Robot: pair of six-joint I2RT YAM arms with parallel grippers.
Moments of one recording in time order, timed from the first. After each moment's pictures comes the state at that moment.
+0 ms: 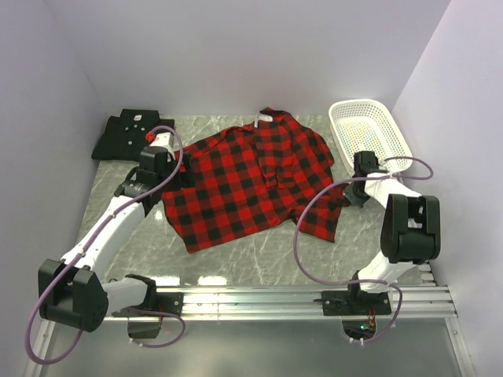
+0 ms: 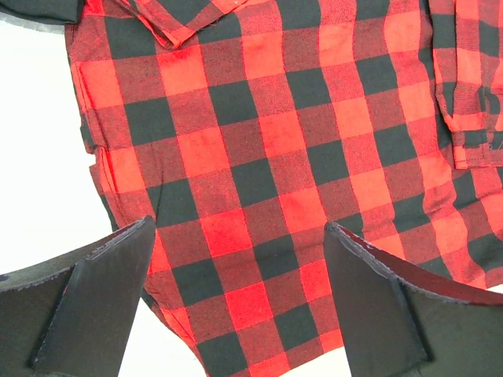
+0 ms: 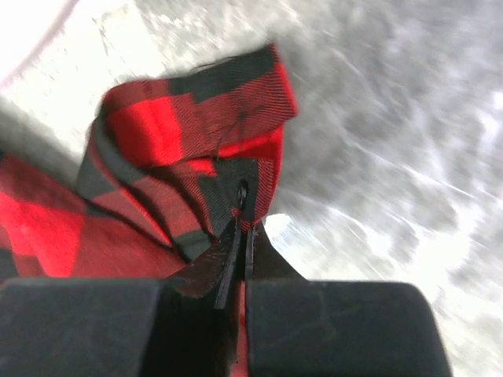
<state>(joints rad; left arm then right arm) -0.26 1.19 0.92 -0.36 -0.09 -0.36 -0.08 1.64 0.94 -0.46 0.24 0.78</state>
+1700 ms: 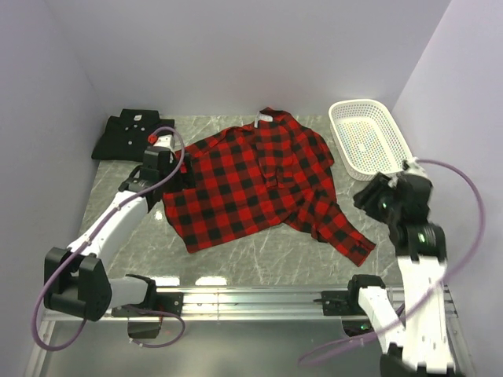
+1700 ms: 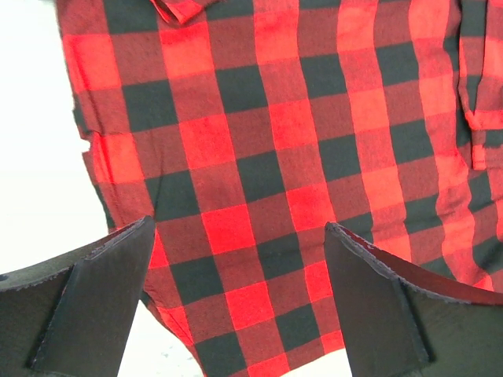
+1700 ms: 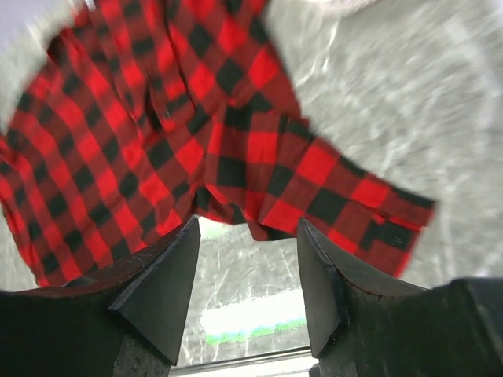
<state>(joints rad) -0.25 1.24 0.92 -0.37 -0.08 -0.39 -0.08 0.66 1.06 -0.98 -0.01 0.46</state>
